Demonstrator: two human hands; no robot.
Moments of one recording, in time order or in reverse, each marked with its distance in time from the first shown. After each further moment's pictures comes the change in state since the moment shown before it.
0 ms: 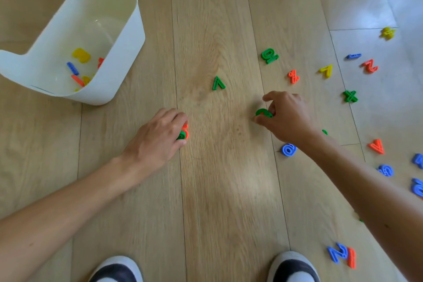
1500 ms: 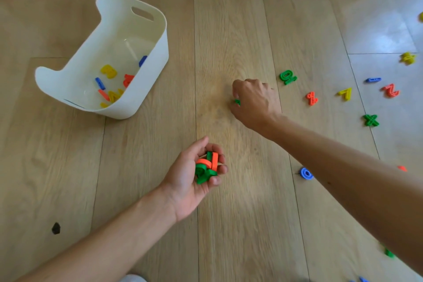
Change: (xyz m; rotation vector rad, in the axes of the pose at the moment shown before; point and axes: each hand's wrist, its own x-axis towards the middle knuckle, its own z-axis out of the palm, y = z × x) left_hand -0.011 0.048 -0.008 -2.044 -0.107 -0.859; right_hand 0.062 -0.097 0.016 -0.222 0.183 -0.292
